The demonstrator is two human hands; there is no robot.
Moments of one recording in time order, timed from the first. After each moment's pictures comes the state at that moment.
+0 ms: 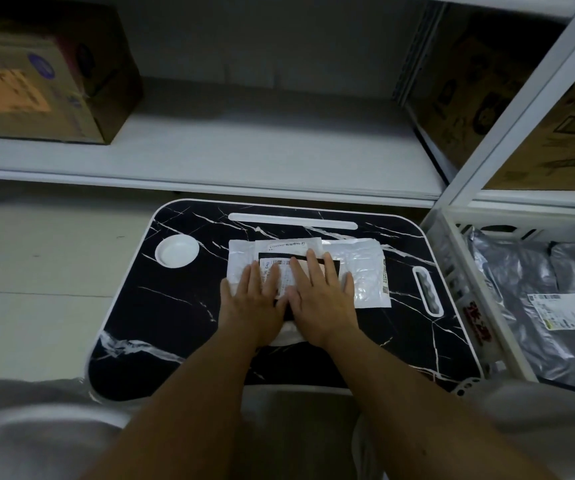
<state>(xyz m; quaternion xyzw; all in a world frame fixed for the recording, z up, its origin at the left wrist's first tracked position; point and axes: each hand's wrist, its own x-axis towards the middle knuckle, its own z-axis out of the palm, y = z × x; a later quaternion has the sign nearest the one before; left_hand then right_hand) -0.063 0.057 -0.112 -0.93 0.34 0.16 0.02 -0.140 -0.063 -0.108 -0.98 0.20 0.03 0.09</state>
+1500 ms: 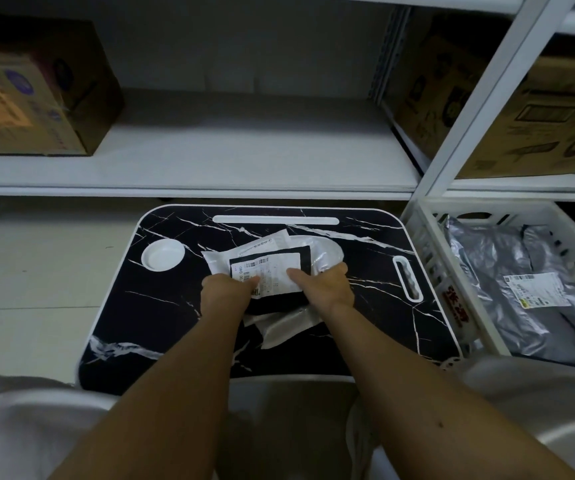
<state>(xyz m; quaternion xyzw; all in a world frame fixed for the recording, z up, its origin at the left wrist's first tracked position) -0.034 0.049 -0.118 -0.87 -0.09 0.26 -0.41 -0.142 -0.082 -0.081 -0.72 0.52 -0.02 0.46</state>
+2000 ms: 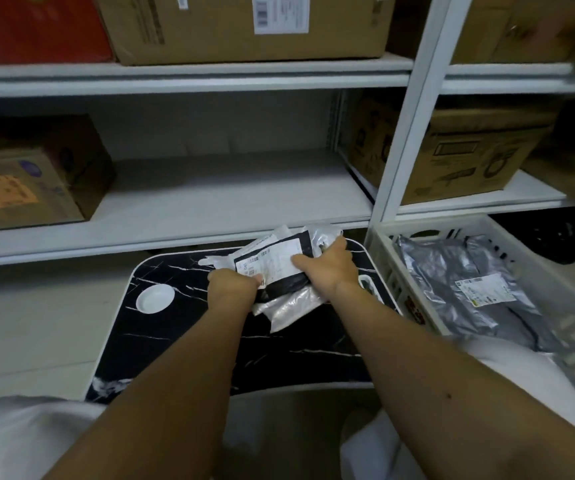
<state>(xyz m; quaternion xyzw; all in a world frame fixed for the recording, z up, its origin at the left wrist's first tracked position) -0.064 0.014 -0.023 -0.87 0.00 0.21 -0.44 -0.180 -0.104 0.025 -0.77 0.46 -0.14 0.43</state>
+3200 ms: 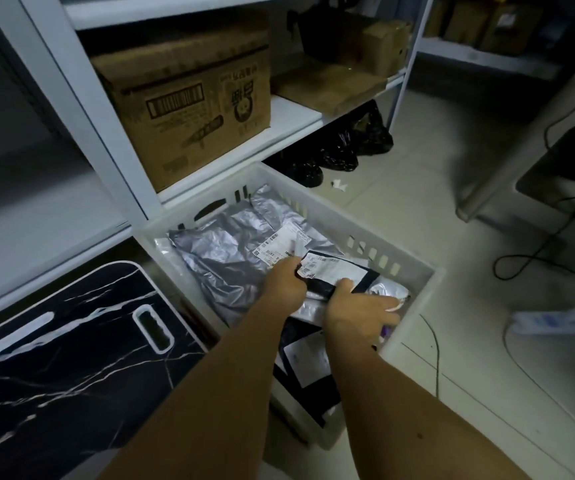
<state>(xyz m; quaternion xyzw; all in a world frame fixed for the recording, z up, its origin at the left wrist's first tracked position) -0.366 -0.314 -0.063 -0.73 0.51 0.38 -0.25 -0.463 -0.303 -0.077 -0.23 0.86 -0.33 0.32</state>
